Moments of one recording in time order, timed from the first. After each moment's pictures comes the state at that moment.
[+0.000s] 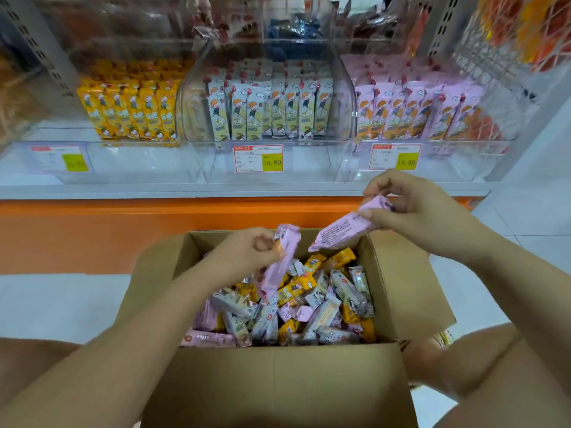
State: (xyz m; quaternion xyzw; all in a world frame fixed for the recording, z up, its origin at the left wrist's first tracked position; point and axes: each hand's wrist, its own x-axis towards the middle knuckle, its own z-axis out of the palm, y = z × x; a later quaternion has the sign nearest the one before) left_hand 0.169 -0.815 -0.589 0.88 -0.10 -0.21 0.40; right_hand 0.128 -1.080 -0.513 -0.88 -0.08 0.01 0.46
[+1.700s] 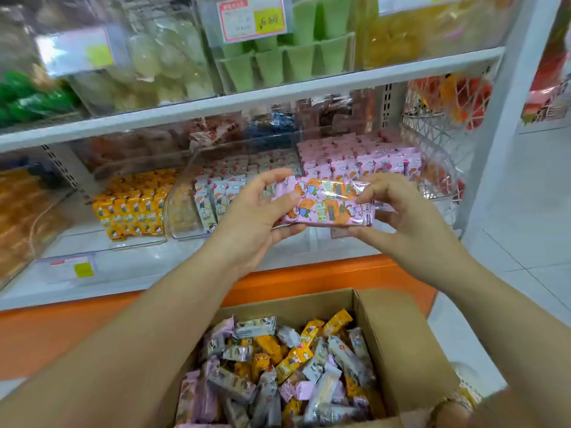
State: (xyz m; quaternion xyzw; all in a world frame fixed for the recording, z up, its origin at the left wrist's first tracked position) left_hand 0.186 -0.915 -0.431 0.65 -0.09 -0.12 0.74; right_hand 0.134 -1.113 -0.469 -0.81 -0.15 -0.21 0.52
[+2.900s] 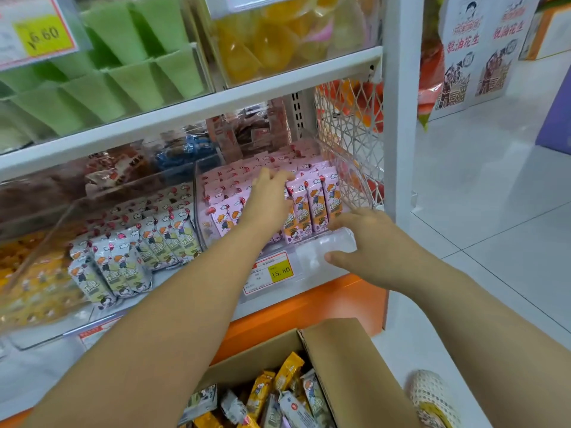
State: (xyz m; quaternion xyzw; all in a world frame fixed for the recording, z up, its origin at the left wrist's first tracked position) left_hand 0.337 -1.102 -0.489 0.92 -0.31 0.07 0.22; right_hand 0.167 -1.207 -0.485 -0.95 0.10 -0.09 0.27
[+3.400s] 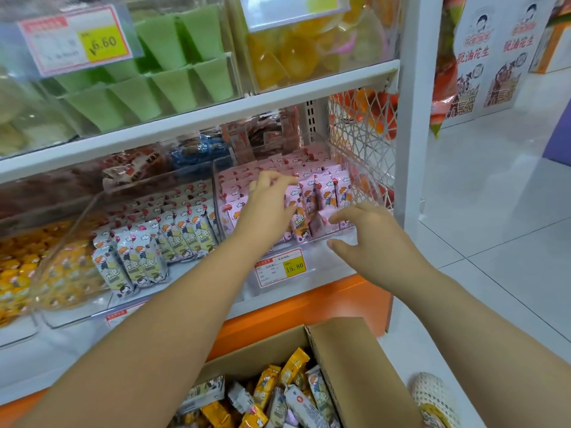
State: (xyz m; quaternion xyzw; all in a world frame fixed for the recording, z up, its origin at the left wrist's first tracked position) left_hand 0.306 -1.065 -0.472 0.91 -0.32 0.10 0.24; right_hand 0.173 -1.191 -0.486 -0.94 0.10 -0.18 0.27
